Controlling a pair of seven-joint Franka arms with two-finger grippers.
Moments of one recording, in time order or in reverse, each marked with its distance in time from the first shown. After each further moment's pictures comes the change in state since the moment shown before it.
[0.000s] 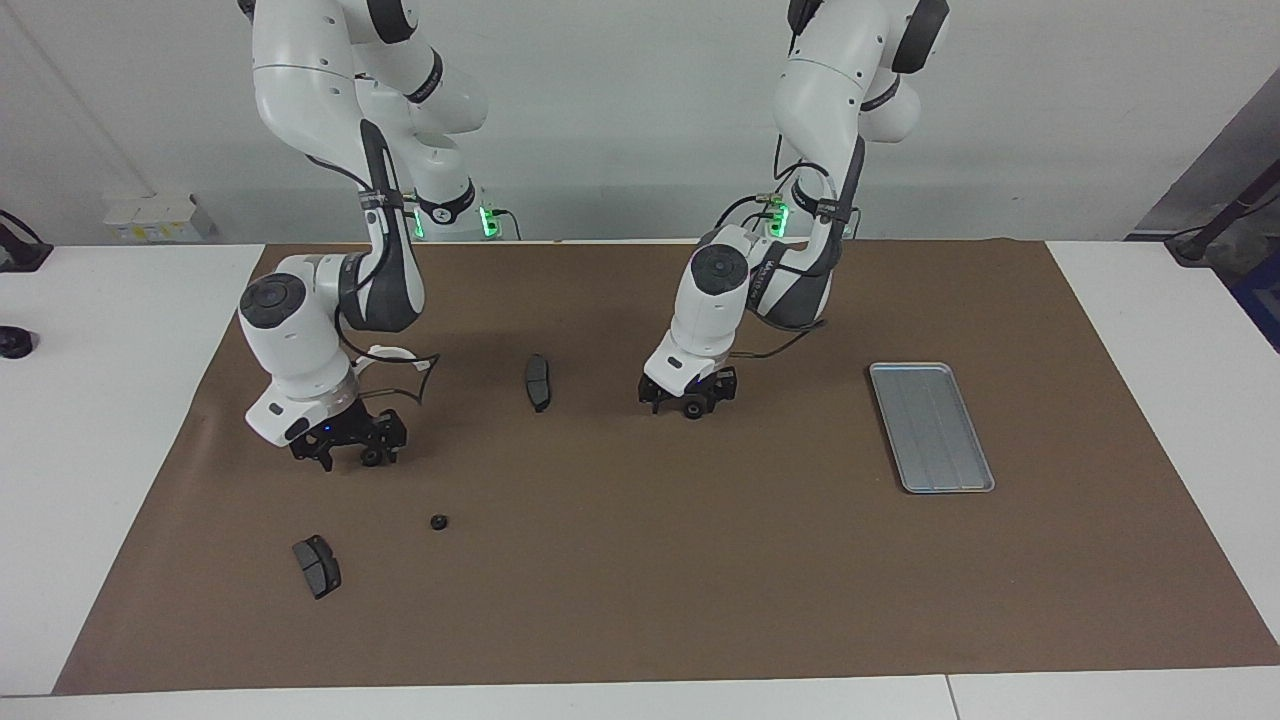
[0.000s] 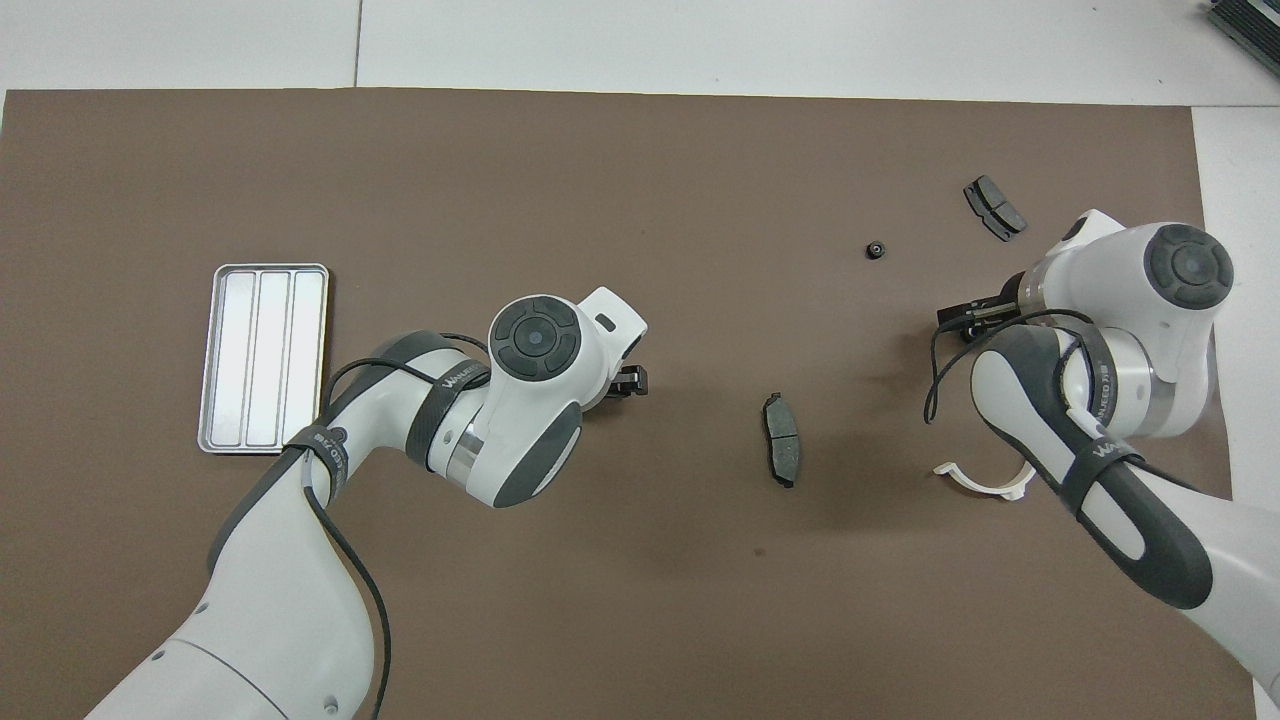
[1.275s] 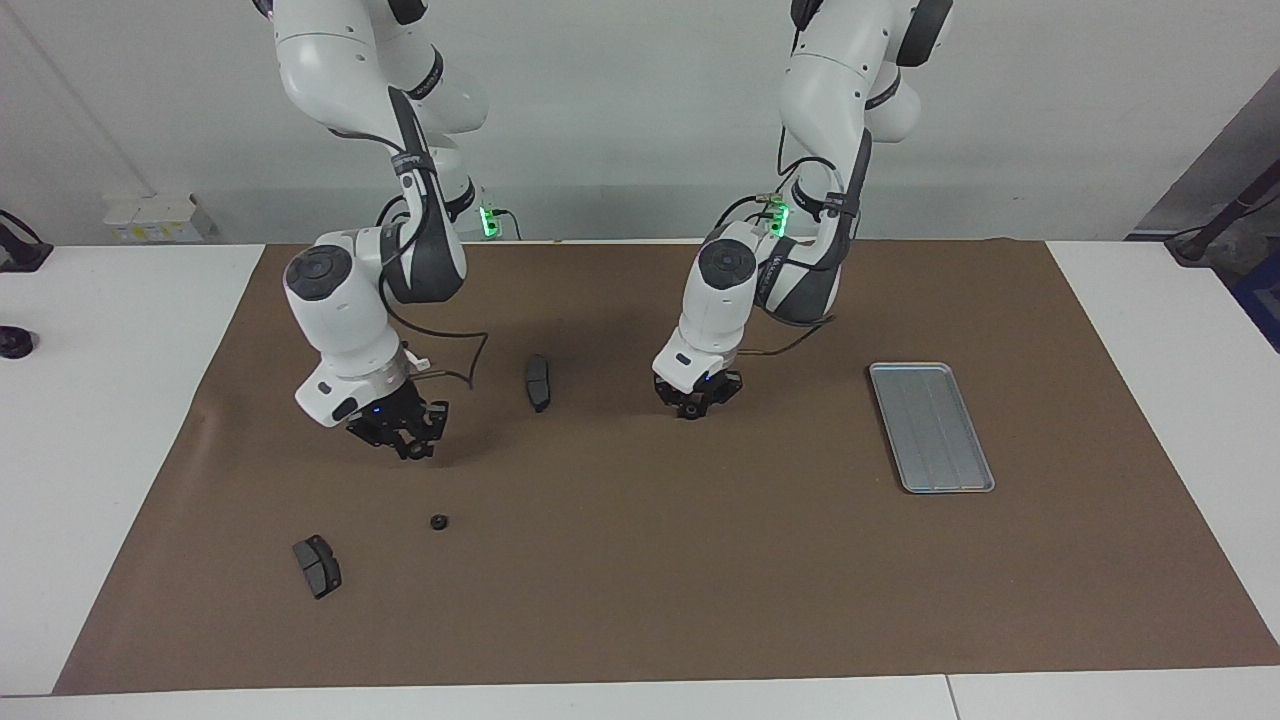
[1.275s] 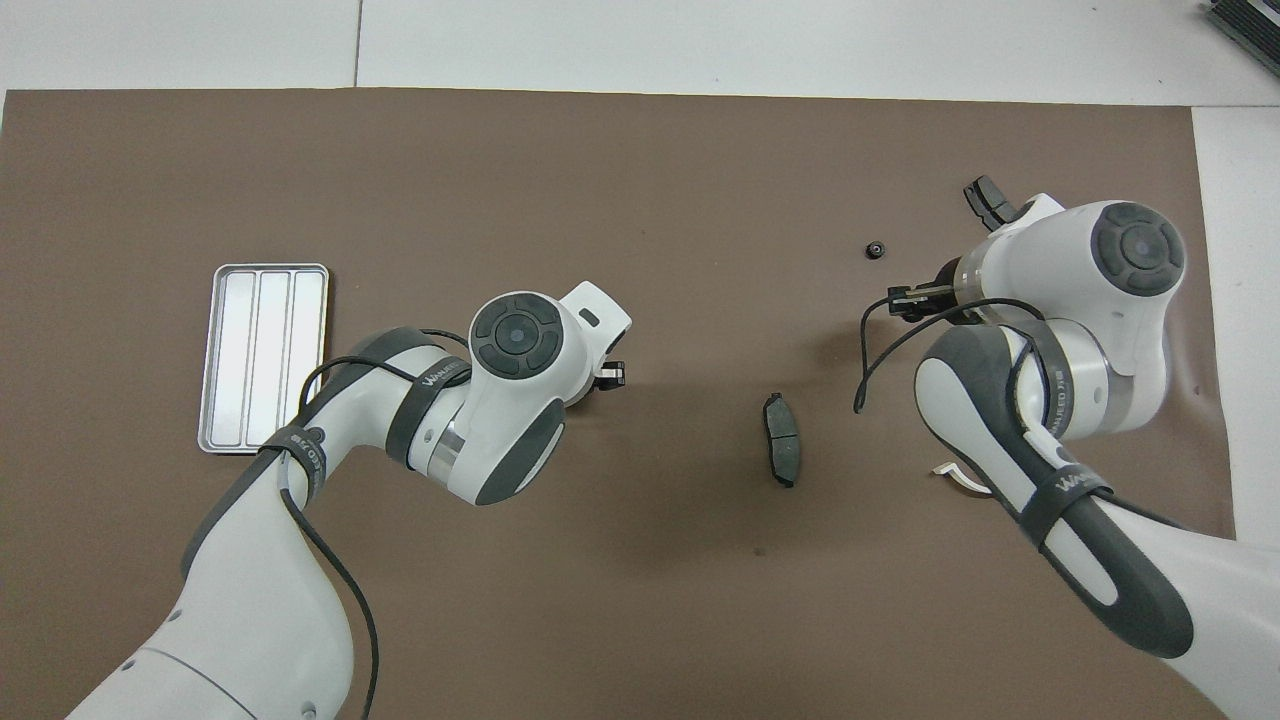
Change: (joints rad) left arm 0.030 -0.027 0.022 -0.003 0.021 -0.008 0.006; right arm 0.015 -0.062 0.180 0.064 0.042 -0.101 0.286
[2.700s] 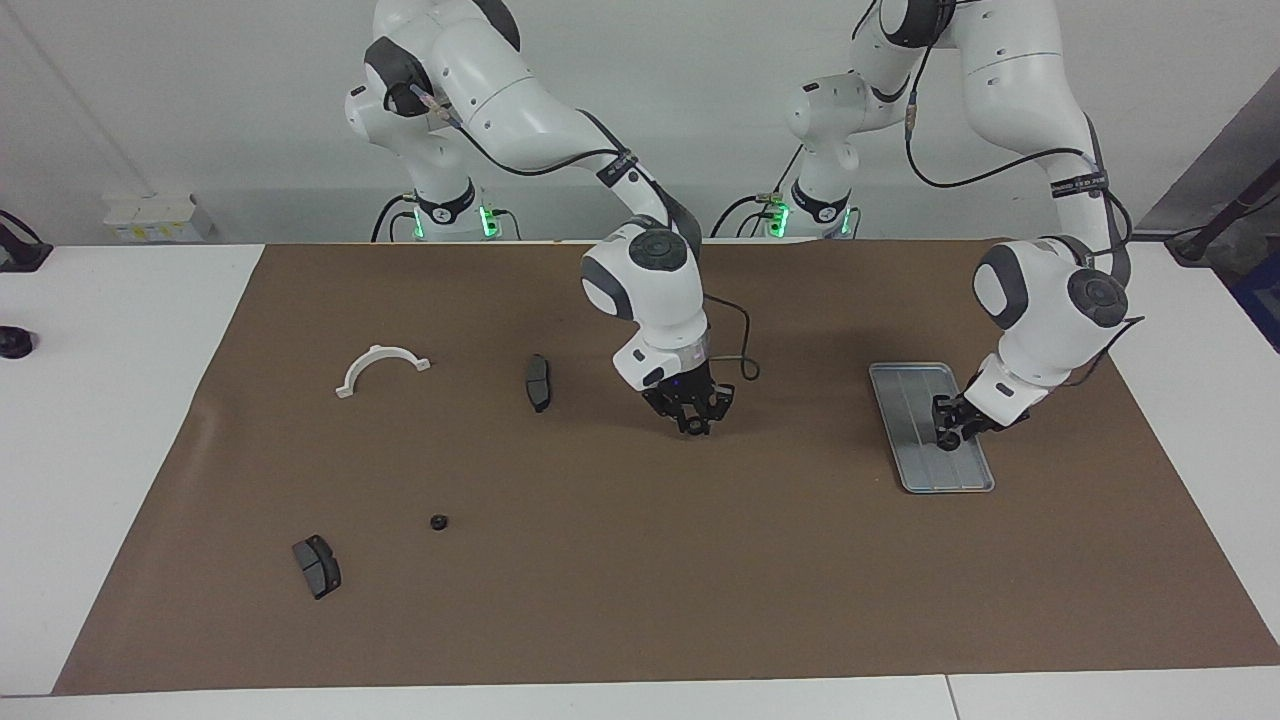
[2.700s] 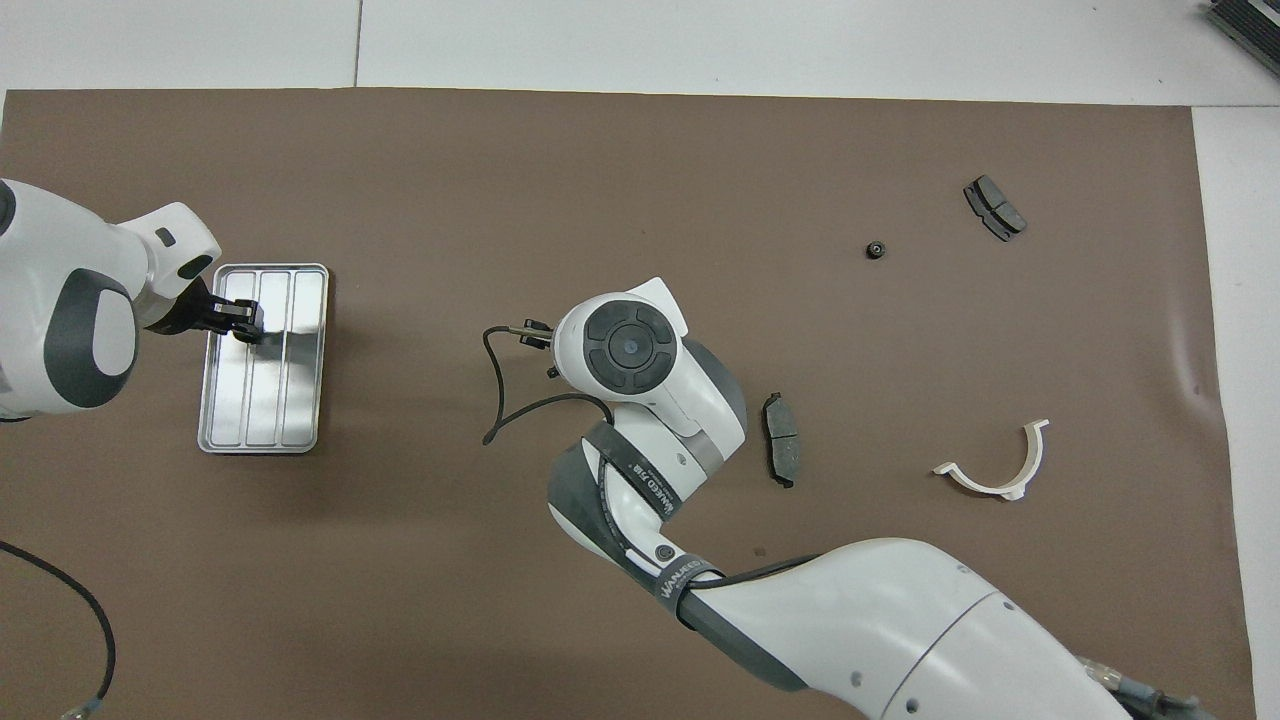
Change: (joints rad) left arm 0.637 -0.057 -0.005 -0.008 0.001 -0.118 0.775; right arm 0.509 0.337 0.044 0.363 -0.130 0.090 0.858
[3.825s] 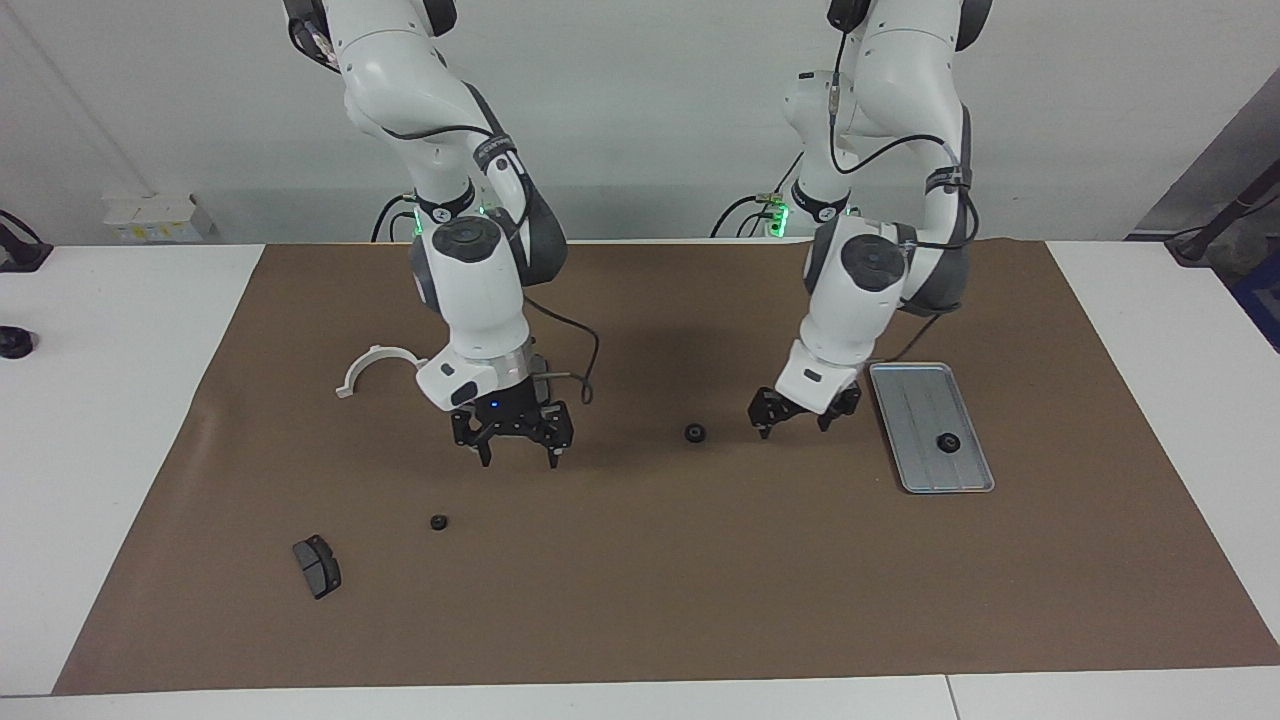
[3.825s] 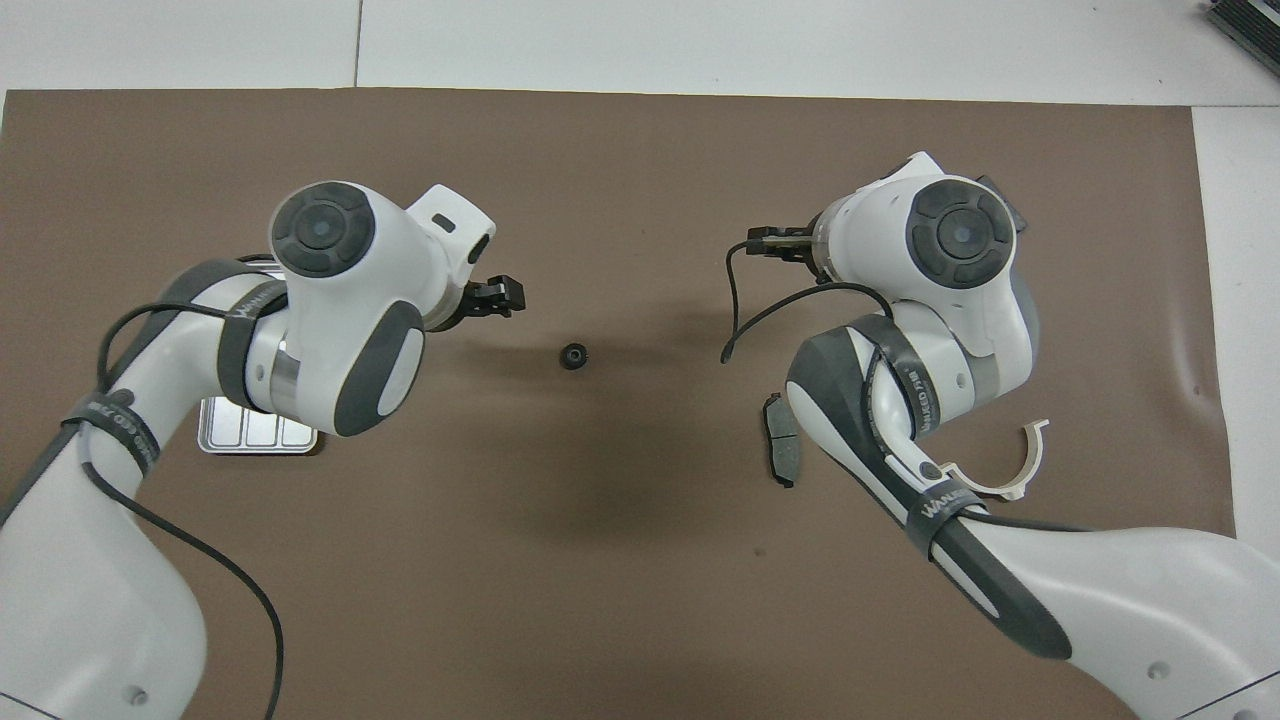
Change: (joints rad) left arm -0.487 -0.009 -0.015 0.074 0.000 0.012 -0.720; right arm -0.385 -0.240 -0.019 -0.174 -0.049 -0.039 -0.531
